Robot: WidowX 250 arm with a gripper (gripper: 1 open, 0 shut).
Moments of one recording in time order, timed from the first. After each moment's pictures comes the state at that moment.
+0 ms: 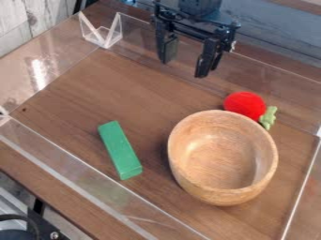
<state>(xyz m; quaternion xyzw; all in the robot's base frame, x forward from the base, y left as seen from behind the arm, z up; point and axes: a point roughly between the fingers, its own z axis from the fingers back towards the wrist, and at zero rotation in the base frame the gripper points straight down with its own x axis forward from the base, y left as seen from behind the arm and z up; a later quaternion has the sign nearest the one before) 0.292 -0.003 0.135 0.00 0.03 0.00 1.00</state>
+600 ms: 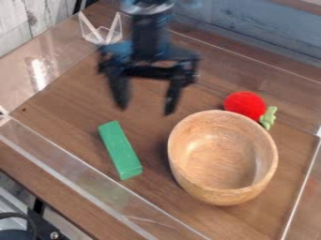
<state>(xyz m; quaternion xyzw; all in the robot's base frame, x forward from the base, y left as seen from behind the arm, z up) 0.194 0.022 0.125 -0.02 0.02 0.28 0.96</state>
